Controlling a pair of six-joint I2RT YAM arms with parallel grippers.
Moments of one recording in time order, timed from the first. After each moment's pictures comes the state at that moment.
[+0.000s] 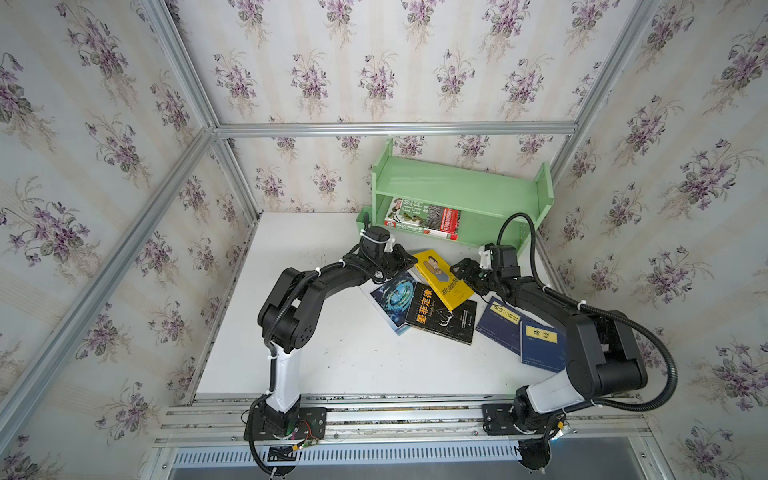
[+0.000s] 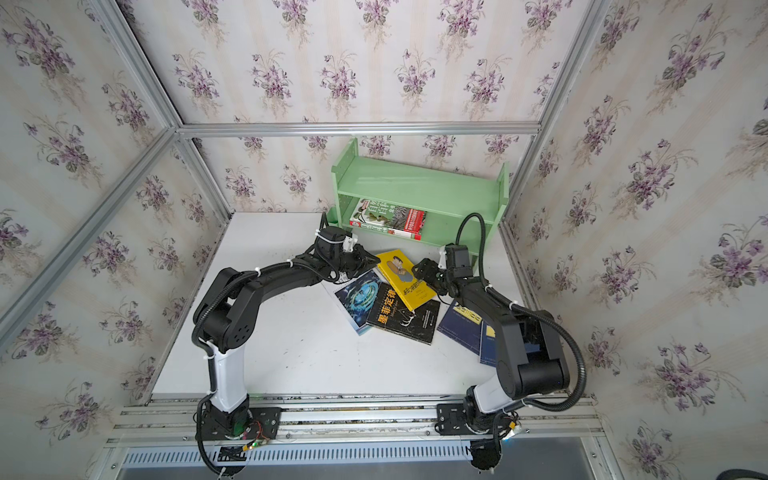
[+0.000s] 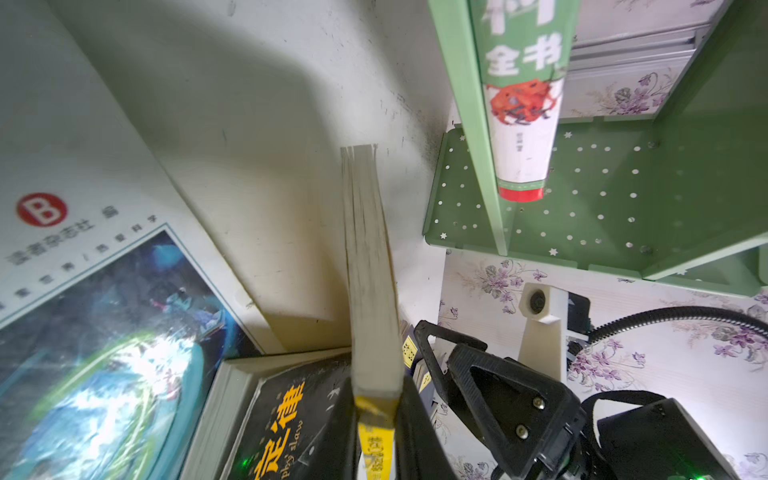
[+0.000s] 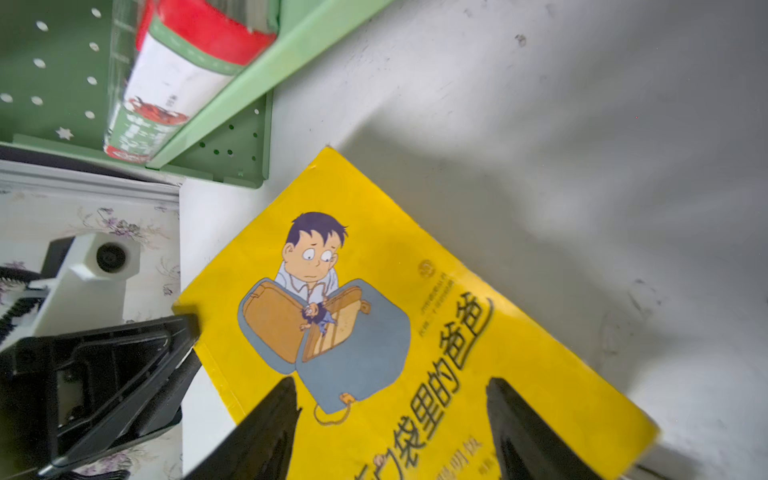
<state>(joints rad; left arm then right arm) -0.50 1.99 1.34 0.07 0.52 -1.13 0.11 1.50 0.81 -0.09 -0.38 0.75</state>
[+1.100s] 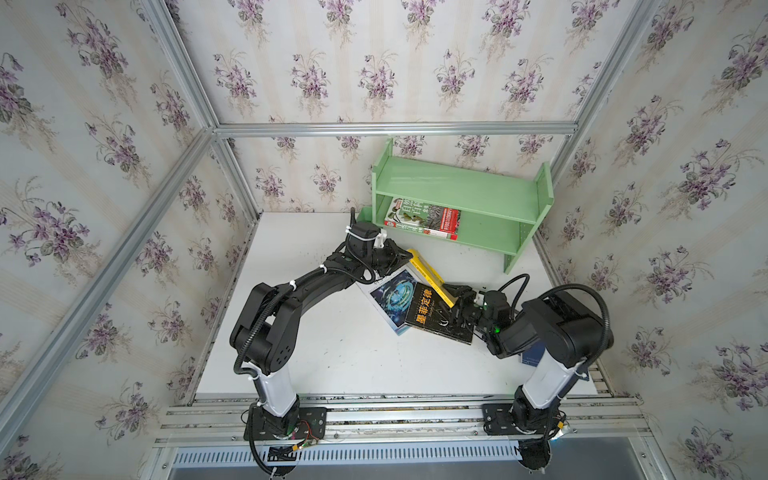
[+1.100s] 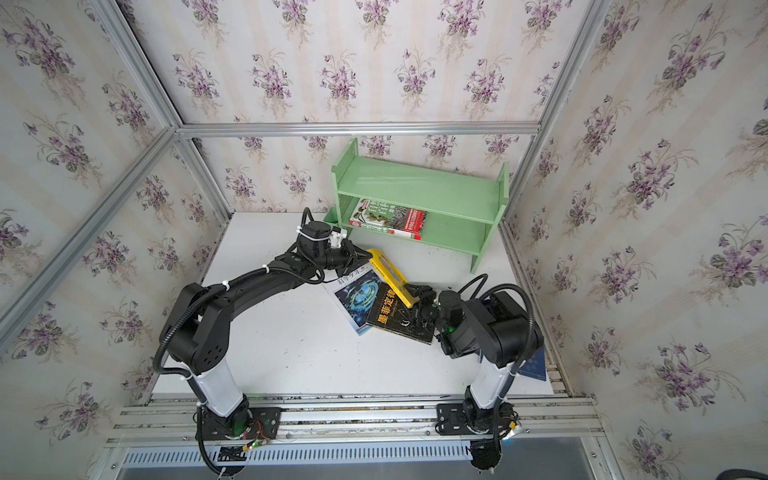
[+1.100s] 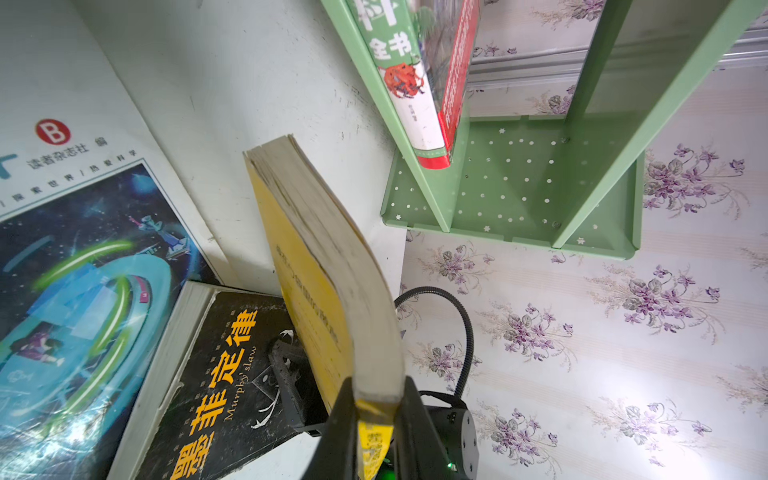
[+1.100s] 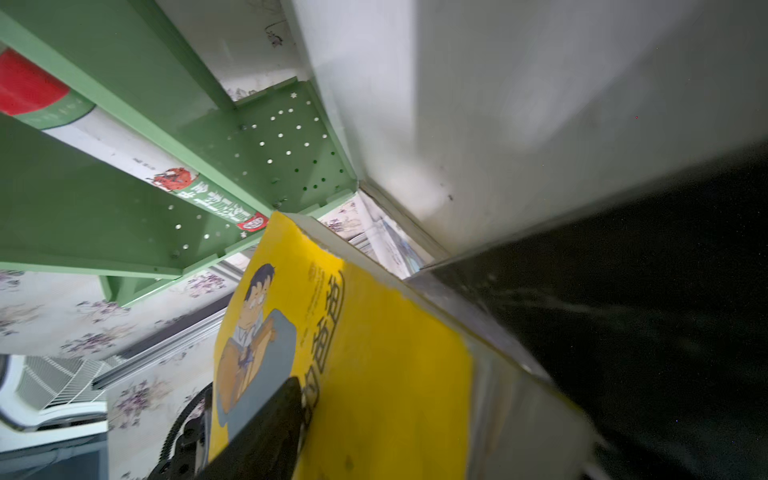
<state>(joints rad) -0.49 1.80 1.26 0.02 0.55 -1.18 0.27 1.80 0.29 1.20 -0.42 1.82</state>
